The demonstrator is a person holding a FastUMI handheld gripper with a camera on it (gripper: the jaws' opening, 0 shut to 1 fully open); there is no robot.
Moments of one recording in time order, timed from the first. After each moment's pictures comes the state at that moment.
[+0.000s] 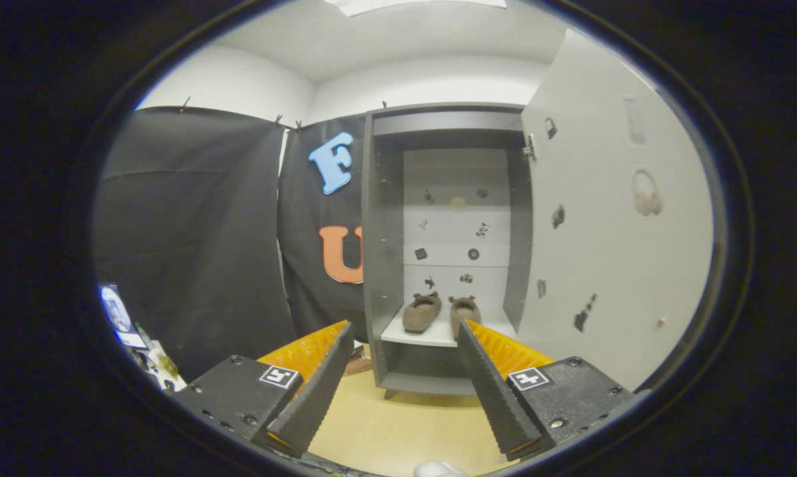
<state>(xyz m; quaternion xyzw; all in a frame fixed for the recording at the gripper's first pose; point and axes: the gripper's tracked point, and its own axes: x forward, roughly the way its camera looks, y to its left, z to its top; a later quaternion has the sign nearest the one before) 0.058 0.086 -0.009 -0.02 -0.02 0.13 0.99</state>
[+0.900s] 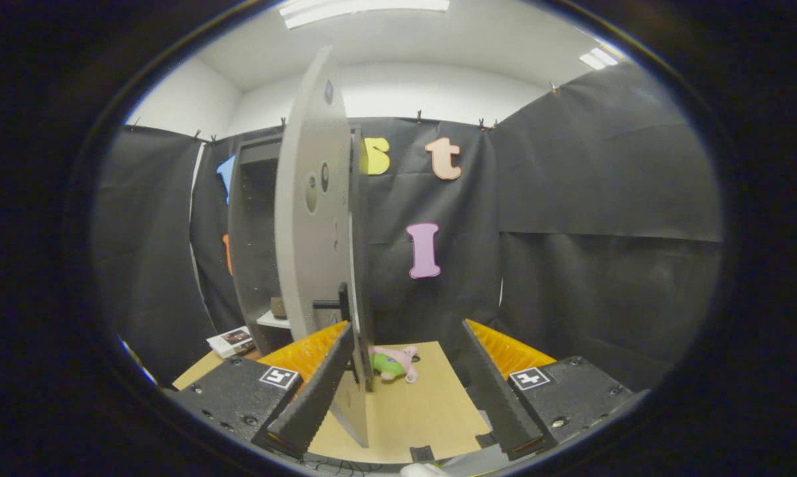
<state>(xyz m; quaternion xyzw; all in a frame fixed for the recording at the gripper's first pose) 0.014 -0.191 -0.003 0.02 -0.01 -0.02 1.00</state>
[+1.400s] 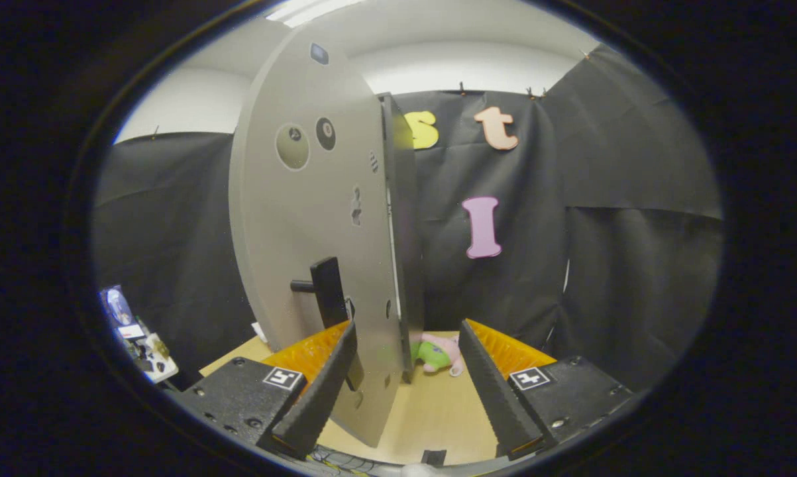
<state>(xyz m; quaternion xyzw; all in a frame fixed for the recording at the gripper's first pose) 0.083 -0.177 -0.033 0.01 0.04 0.14 0.99</state>
